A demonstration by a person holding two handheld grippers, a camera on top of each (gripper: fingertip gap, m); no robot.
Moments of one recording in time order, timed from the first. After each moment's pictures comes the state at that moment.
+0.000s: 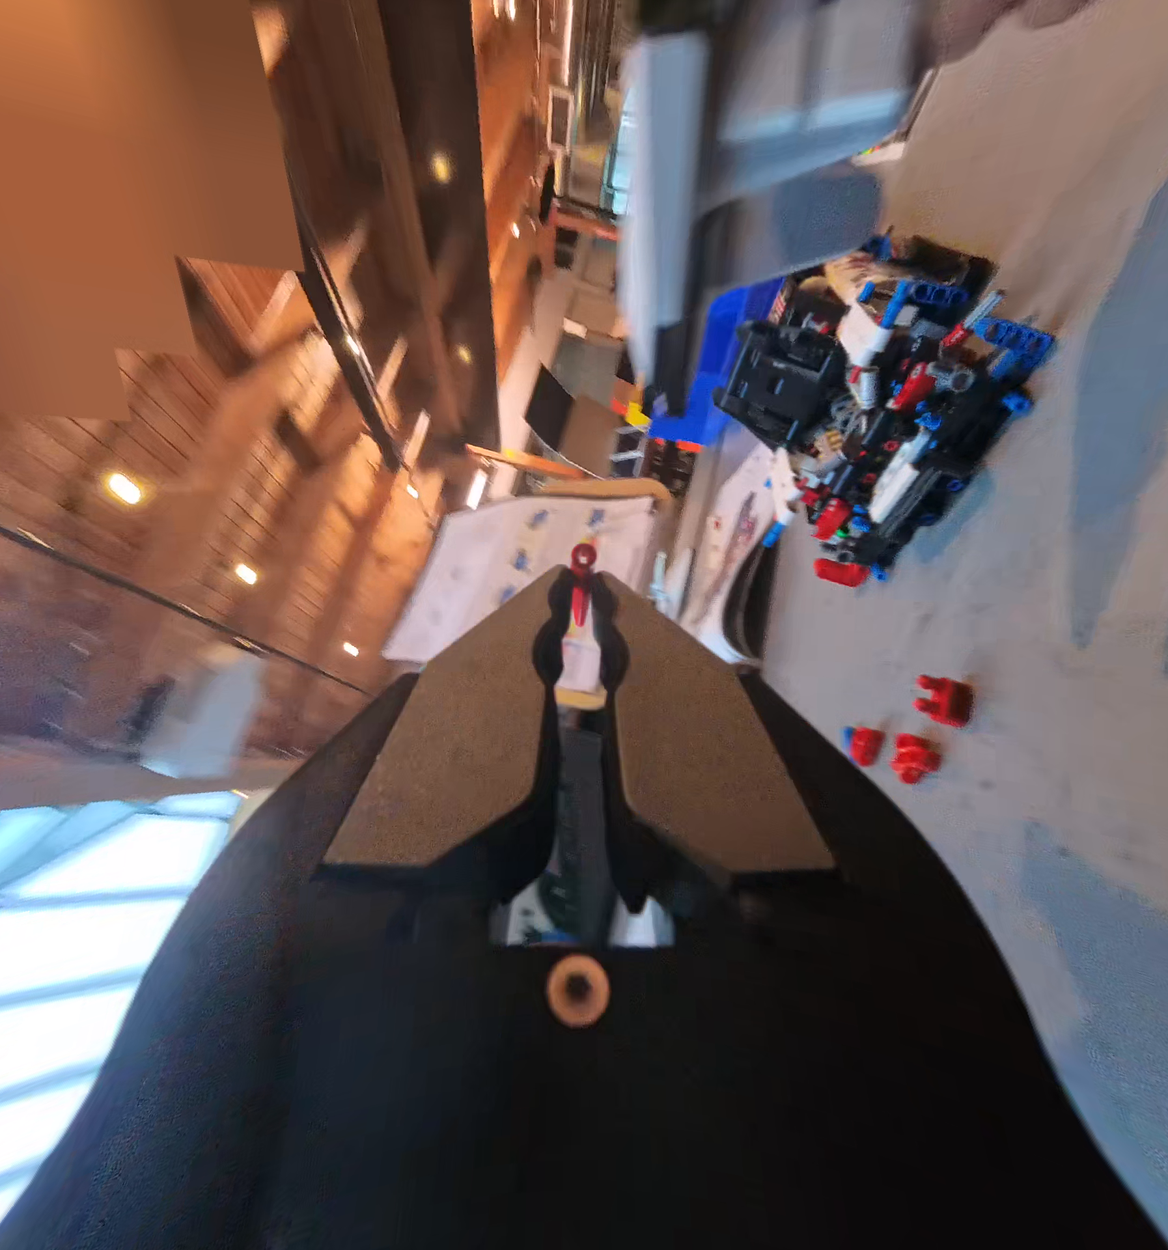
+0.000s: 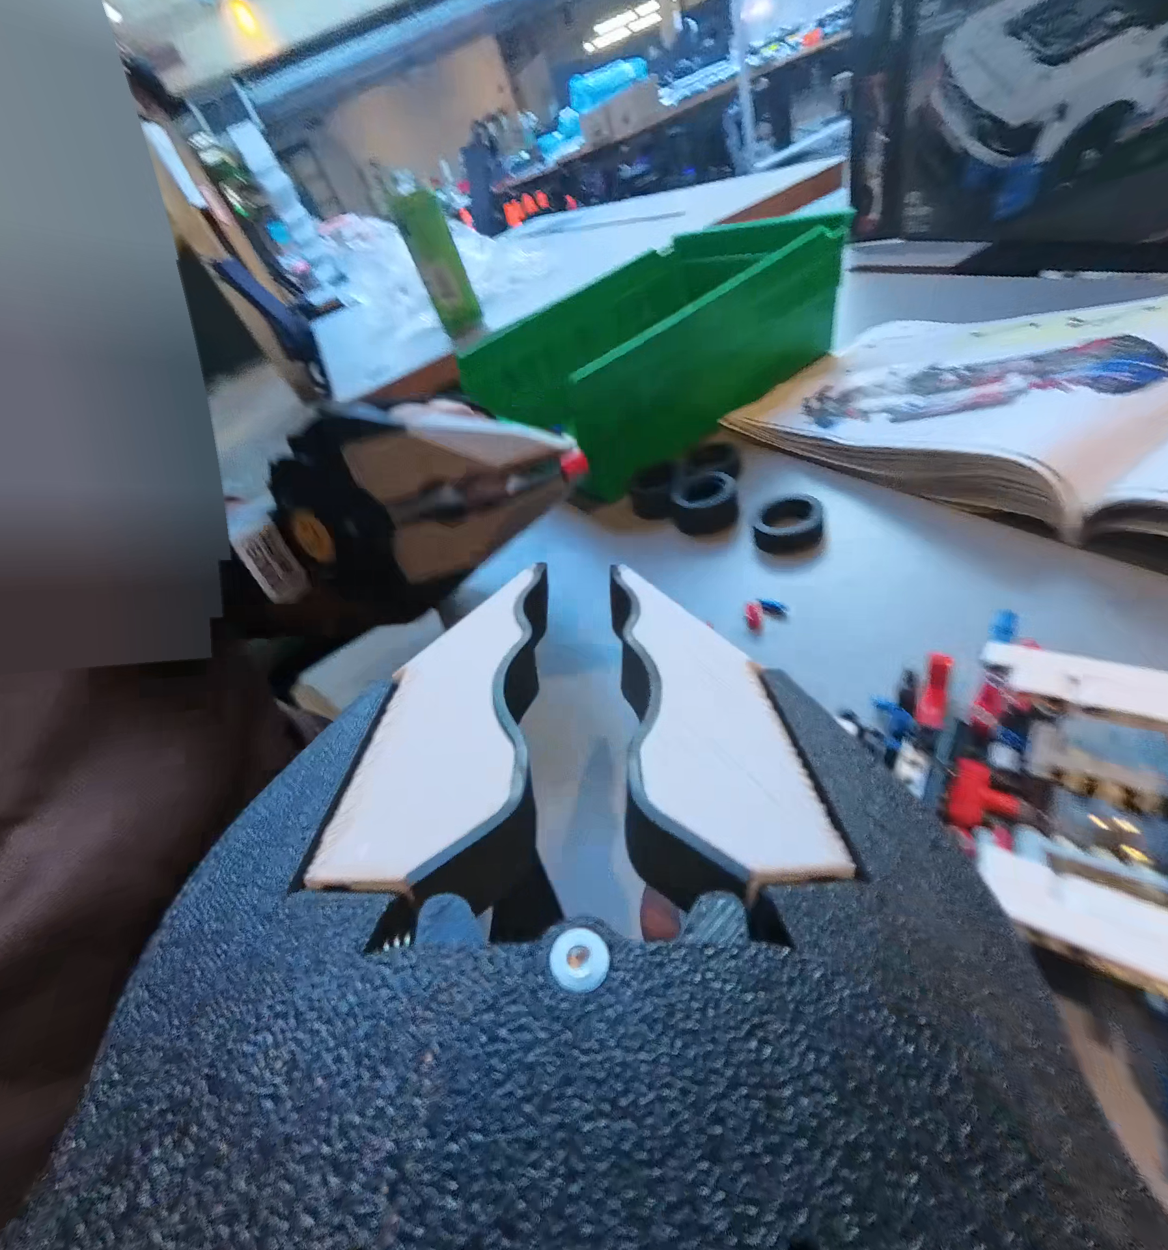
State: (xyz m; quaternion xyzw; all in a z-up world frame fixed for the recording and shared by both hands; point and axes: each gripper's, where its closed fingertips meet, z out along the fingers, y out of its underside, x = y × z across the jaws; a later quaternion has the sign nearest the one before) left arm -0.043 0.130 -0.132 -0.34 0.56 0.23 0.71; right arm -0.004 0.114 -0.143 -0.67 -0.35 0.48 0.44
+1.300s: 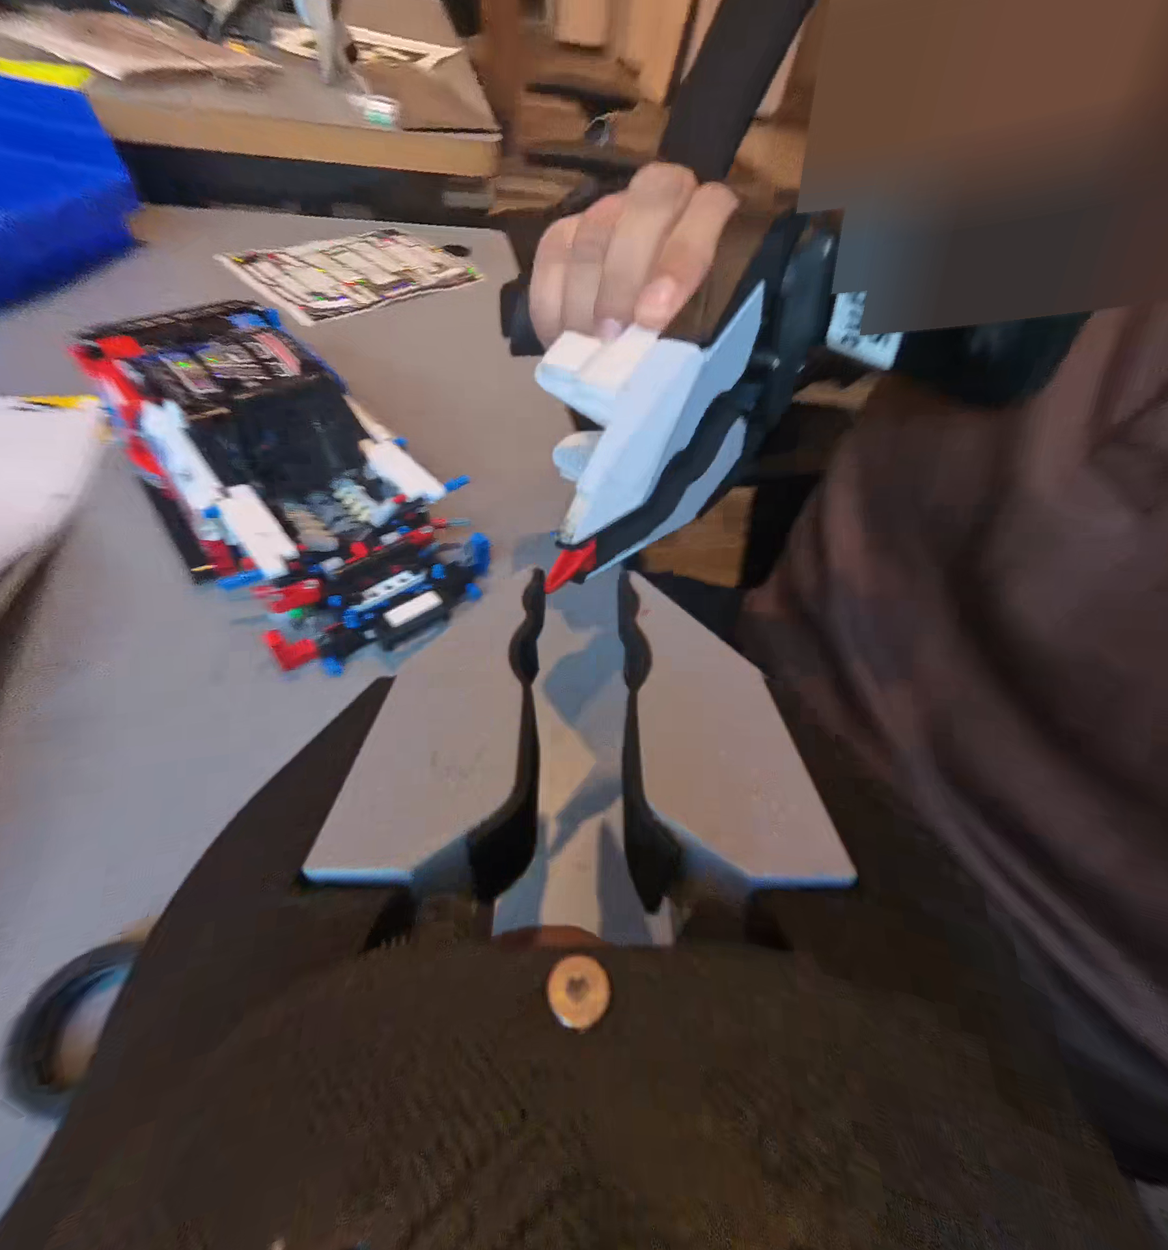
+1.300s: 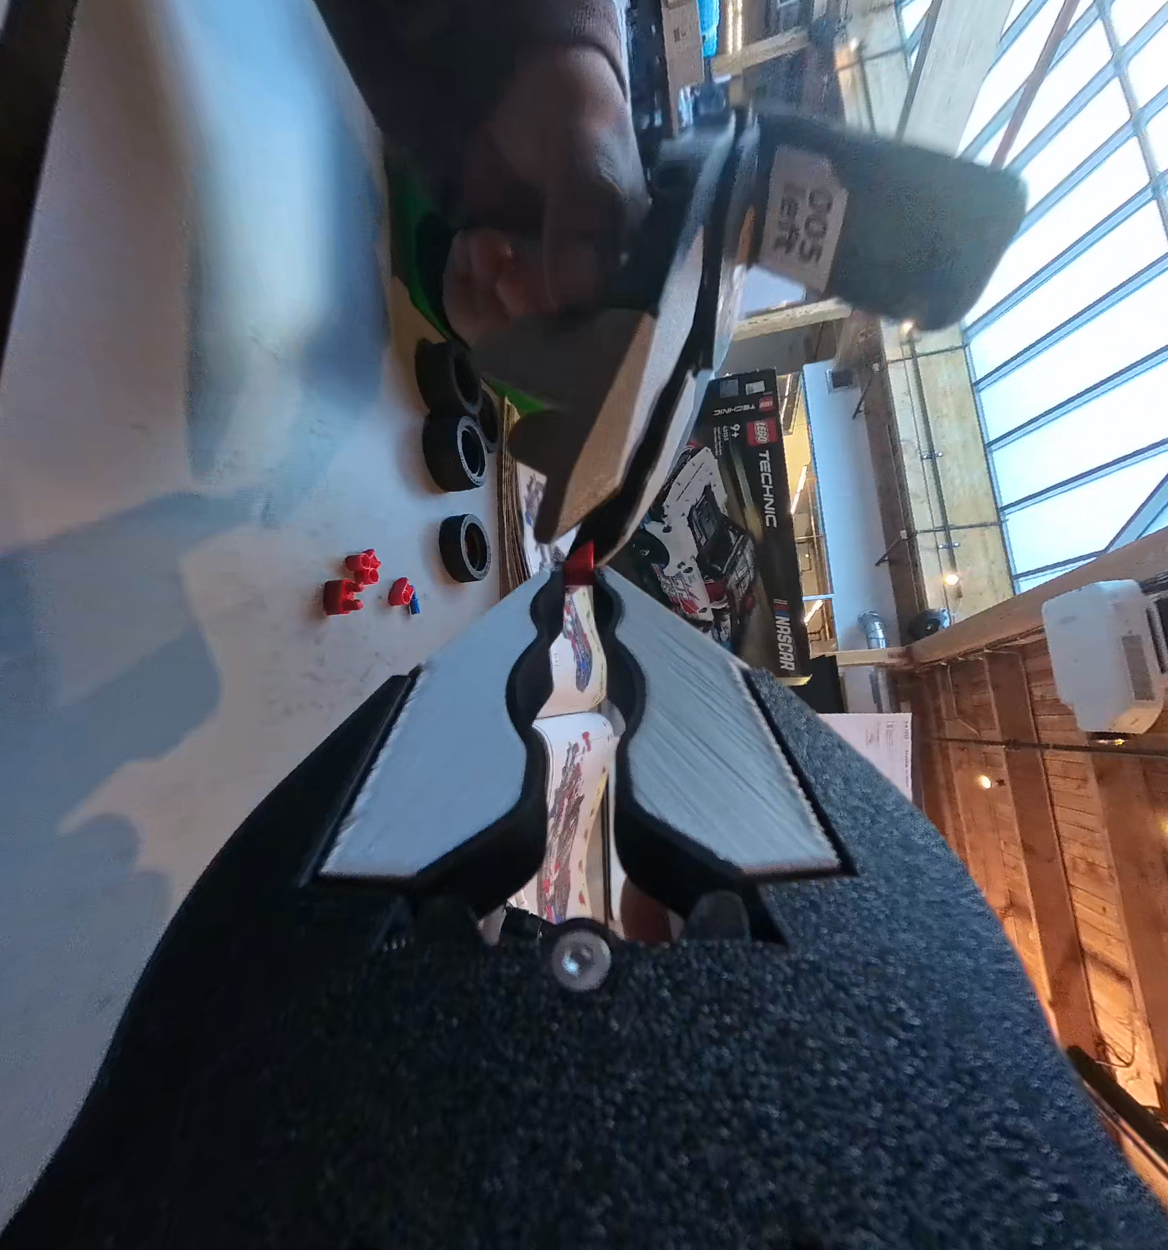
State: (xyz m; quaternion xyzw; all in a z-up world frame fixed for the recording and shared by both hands) left arm -0.024 0.105 -0.151 -0.58 0.57 -0.47 0.34; right arm -0.035 0.114 -0.144 -0.32 -0.69 -0.14 0.63
